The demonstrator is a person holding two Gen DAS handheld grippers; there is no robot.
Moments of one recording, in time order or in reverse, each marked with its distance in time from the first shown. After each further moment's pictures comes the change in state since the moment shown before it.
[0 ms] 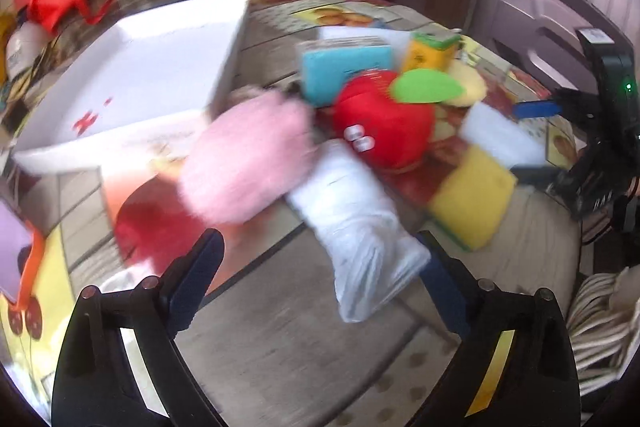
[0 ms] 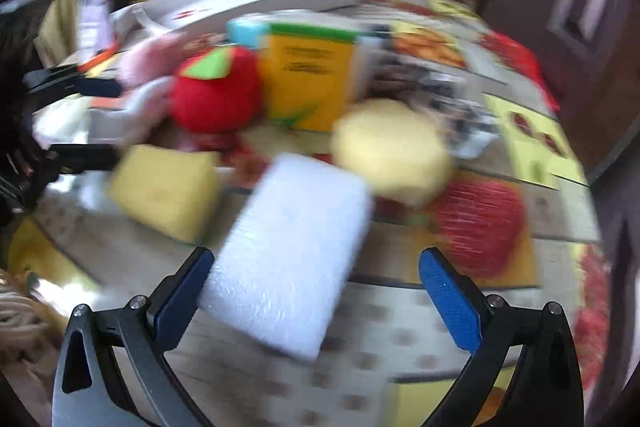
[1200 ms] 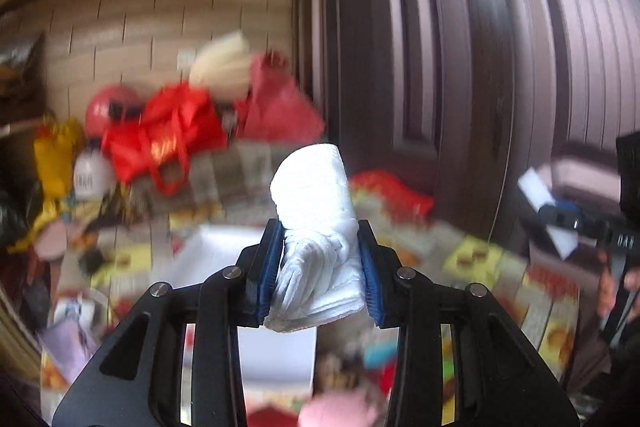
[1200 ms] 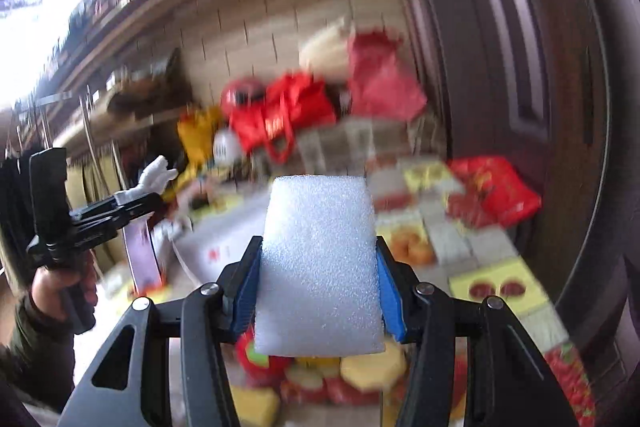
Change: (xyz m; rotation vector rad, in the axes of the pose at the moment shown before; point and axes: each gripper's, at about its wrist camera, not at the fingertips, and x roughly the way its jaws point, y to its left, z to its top) left arm -0.144 0.018 0.125 -0.009 -0.670 0.162; right arm -0.136 -0.031 0.079 0.241 -0.690 0.160
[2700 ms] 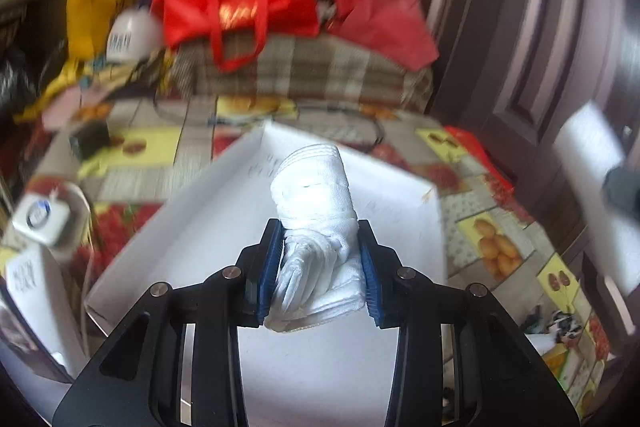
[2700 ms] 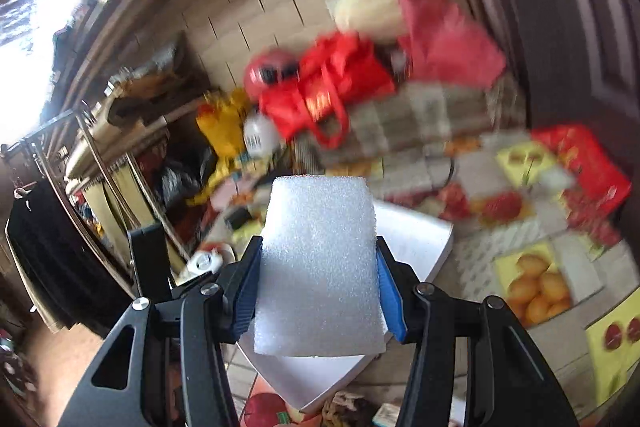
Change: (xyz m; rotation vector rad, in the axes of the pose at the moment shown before) left arm 0.149 0.132 -0.086 -0.320 0.358 0.182; right arm 0.200 0.061 0.022 0.147 0.293 0.155
